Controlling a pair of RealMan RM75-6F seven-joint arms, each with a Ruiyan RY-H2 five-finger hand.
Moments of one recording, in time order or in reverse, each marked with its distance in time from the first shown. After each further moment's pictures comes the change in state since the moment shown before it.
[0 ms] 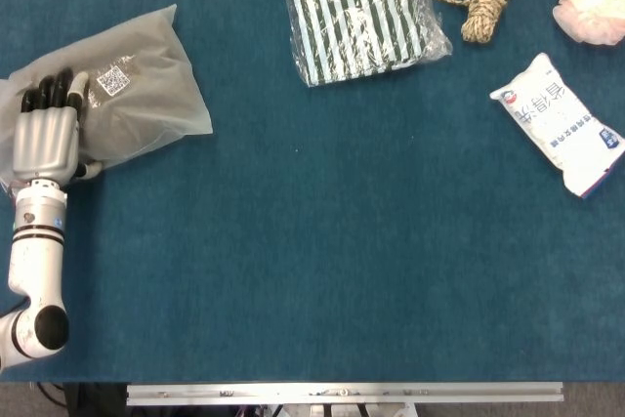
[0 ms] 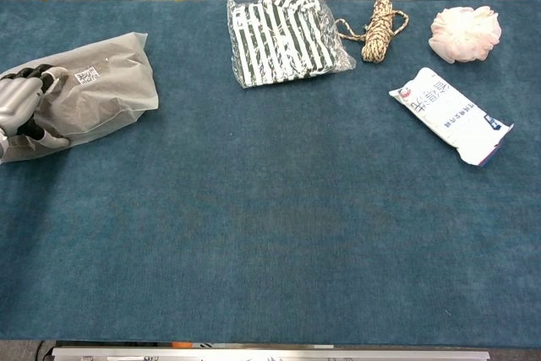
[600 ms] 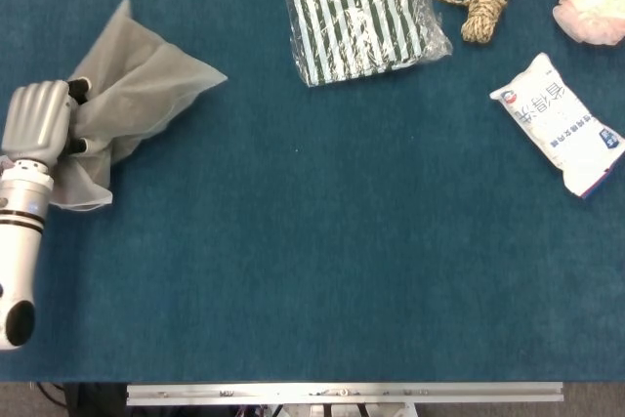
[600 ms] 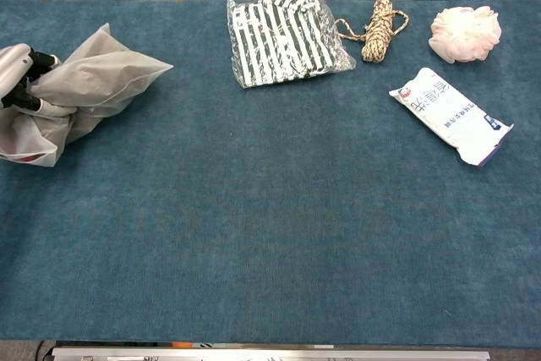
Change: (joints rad) left arm -0.008 0.078 -0.001 0.063 0.284 -0.017 -0.548; right arm 0.018 0.008 0.001 -0.026 -0.025 -0.016 -0.005
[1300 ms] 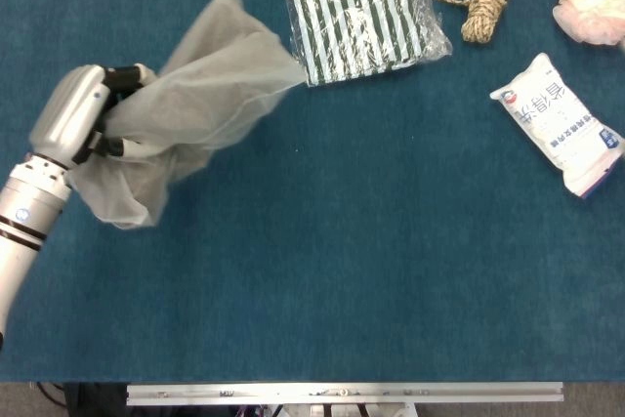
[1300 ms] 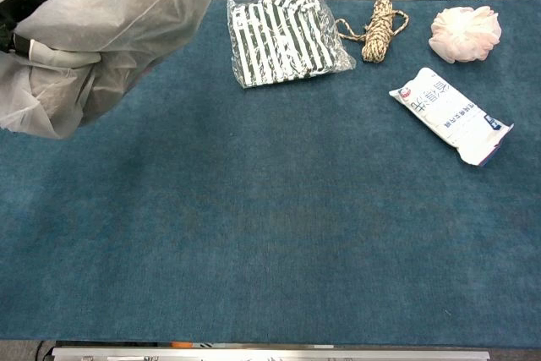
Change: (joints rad) left arm -0.032 0.353 -0.016 -0.554 0.212 0.041 -0.398; right arm 0.209 -0.067 0.050 -0.081 -0.196 -0.153 -0.034
